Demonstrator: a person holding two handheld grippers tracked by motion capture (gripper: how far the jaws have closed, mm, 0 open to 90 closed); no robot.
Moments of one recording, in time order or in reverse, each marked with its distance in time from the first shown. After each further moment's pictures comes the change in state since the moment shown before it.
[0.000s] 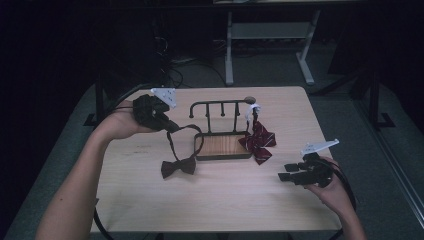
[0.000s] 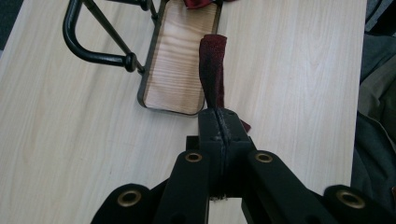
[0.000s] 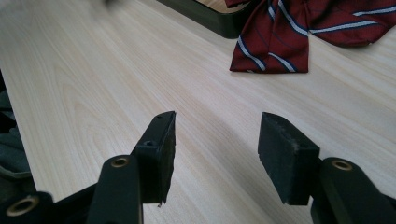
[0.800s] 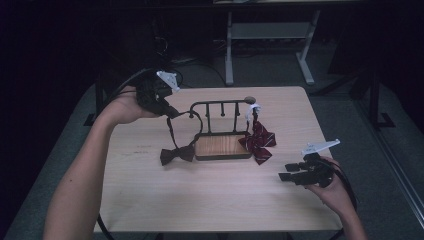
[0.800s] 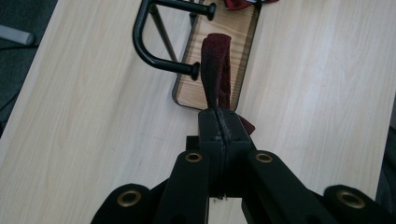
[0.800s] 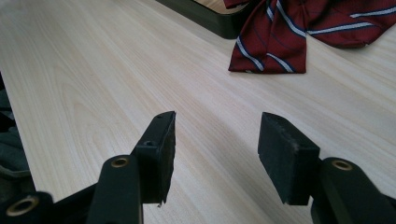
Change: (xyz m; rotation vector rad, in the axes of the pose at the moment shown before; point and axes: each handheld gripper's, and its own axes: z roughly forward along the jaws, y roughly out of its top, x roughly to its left) left arm 0.033 0.014 -0.004 0.045 0.058 -0.063; right arm 0.000 0.000 -0.002 -0.003 -0.006 -0.010
